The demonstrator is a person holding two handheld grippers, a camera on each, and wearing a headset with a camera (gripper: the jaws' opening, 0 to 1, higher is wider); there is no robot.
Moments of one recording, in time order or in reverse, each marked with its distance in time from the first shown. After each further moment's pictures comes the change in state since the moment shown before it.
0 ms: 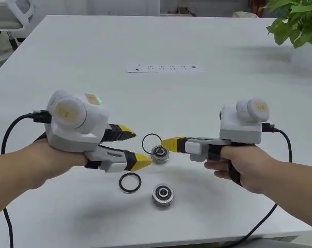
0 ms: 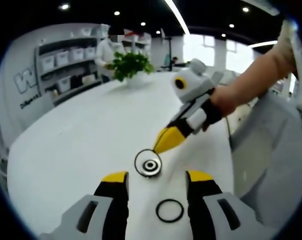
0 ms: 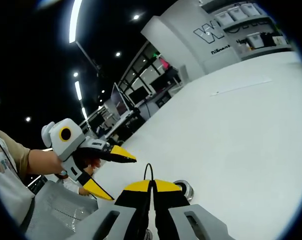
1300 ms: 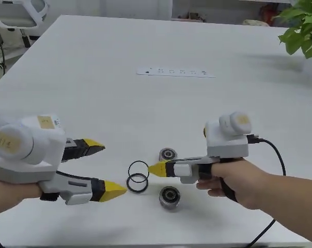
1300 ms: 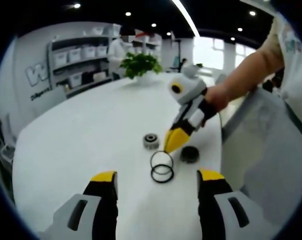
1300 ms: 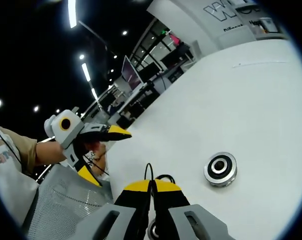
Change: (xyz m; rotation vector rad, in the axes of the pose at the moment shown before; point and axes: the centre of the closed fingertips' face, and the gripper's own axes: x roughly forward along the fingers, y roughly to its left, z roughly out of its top) left arm -0.063 -0.013 -0.041 -0.058 -0.007 0.073; right arm 0.031 0.040 -0.053 0.018 0.218 0.111
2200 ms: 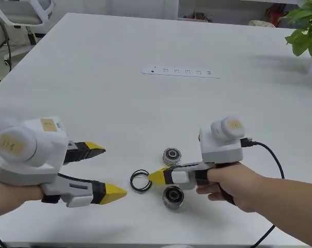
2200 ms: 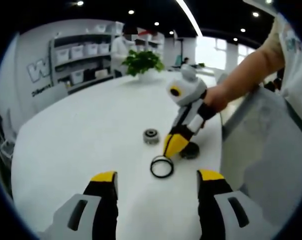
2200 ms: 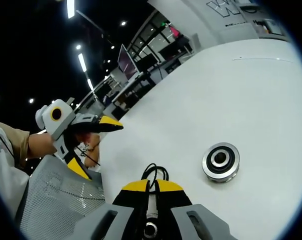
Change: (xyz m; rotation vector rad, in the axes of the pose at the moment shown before) left arm -0.001 -0.001 -0.010 -0.023 0.011 0.006; right arm 0.010 -0.011 -0.017 -0.028 0.077 -0.048
